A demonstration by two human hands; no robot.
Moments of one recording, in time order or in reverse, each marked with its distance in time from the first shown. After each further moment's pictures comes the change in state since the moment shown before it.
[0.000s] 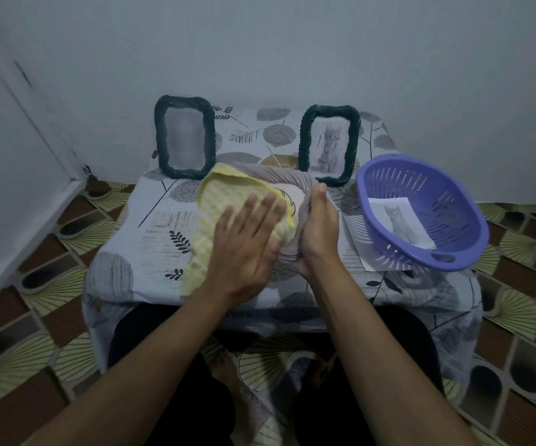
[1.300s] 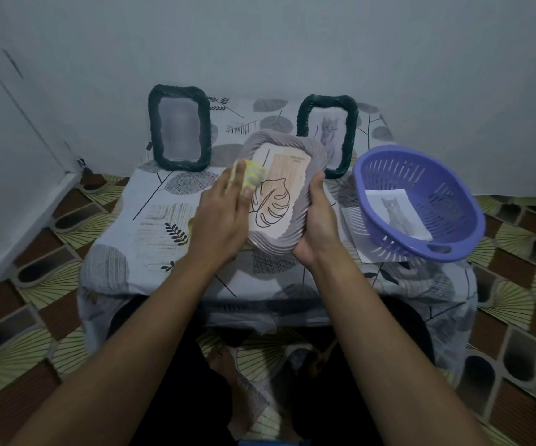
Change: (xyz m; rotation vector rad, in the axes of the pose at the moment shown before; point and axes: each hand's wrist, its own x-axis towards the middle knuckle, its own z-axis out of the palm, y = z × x) left_hand 0.033 -0.014 -0.024 -0.206 0.033 -0.386; right_hand 0.022 0.014 -0.012 0.370 -0.314 0.363
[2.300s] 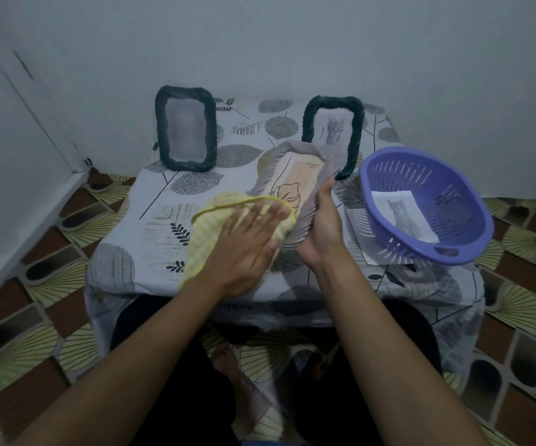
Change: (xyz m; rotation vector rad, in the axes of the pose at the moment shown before) left_hand -0.033 -0.024 0.030 0.177 -0.287 0.365; right_hand 0.001 -0.002 -0.004 -0.018 0.090 -0.086
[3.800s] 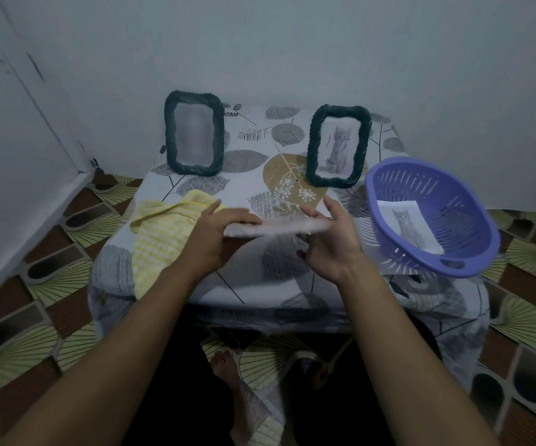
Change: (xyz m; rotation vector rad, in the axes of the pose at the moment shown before) left_hand 0.002 -0.039 -0.035 -0.367 0.281 -0.083; right_hand -0.010 -0.021 -0.012 -0.347 0.088 0.290
